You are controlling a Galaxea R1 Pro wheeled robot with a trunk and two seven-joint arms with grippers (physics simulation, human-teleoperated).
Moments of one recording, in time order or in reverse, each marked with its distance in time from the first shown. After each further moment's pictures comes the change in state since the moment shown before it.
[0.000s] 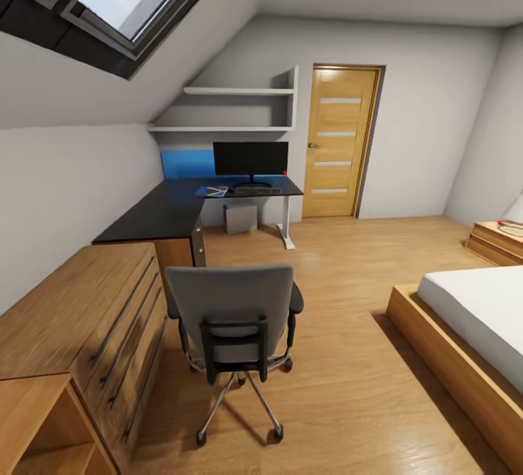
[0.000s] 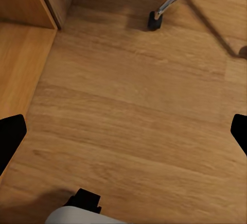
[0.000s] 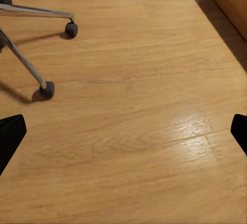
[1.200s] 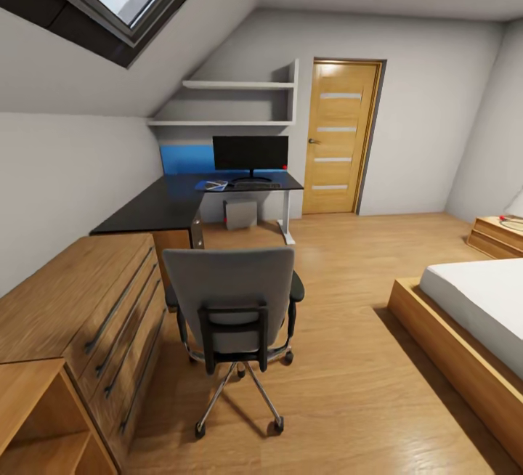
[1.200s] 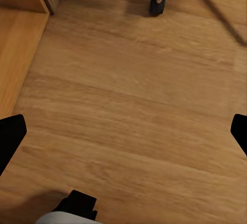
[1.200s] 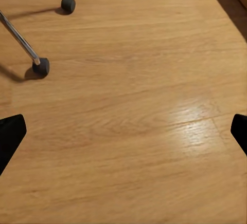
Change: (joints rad) left arm -0.001 -0.003 0.001 0.002 0.004 0.005 -0.005; right arm 0.000 0.000 -0.002 -0.001 0.000 0.047 0.000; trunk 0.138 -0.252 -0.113
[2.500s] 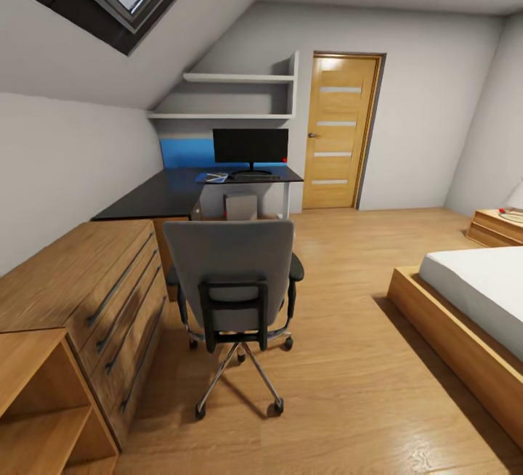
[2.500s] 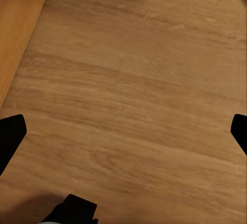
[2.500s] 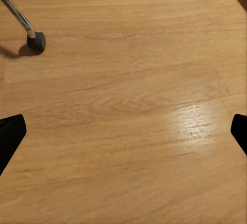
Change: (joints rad) left arm 0.001 0.003 0.001 0.000 -0.002 -0.005 0.008; right arm 0.000 0.000 0.002 0.000 0.000 -0.001 0.000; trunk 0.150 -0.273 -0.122
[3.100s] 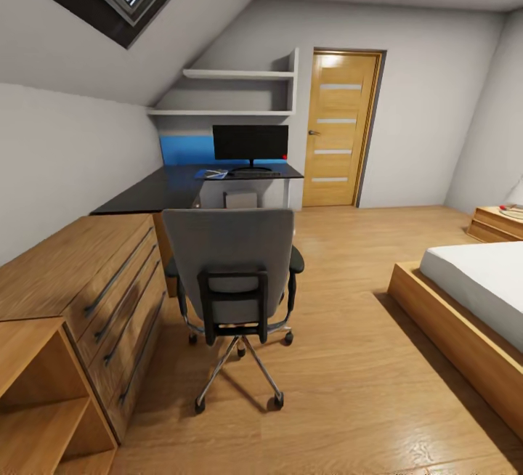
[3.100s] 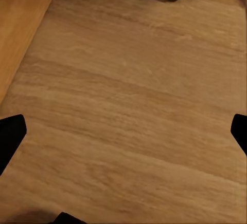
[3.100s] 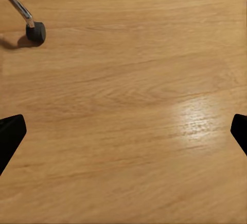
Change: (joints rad) left arm 0.000 0.003 0.005 -0.061 -0.002 -0.003 0.049; right arm 0.000 0.009 -0.003 -0.002 -0.003 0.000 0.000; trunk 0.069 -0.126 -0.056
